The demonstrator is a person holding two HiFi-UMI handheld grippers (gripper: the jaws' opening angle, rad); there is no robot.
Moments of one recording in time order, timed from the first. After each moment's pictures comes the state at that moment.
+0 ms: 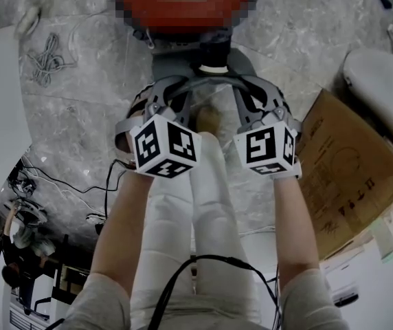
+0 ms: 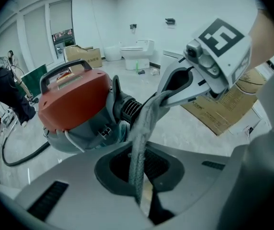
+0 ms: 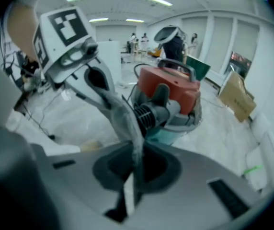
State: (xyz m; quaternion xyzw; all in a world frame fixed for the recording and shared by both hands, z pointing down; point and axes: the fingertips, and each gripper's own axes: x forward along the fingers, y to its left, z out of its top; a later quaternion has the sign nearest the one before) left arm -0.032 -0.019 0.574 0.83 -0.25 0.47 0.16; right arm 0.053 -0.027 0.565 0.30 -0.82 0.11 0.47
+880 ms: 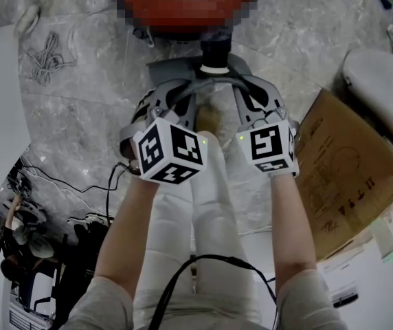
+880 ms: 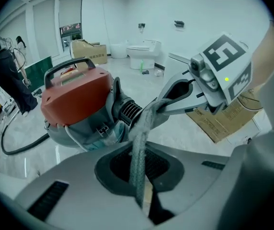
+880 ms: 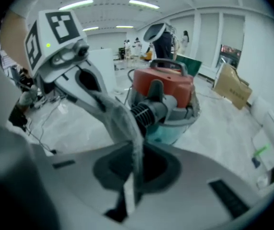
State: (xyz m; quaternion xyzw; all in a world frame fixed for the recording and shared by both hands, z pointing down) left arm -0.028 -0.012 0.565 0.82 -0.27 0.46 0.20; right arm 0.052 -0.023 0.571 0.33 -0.83 0.15 0.42
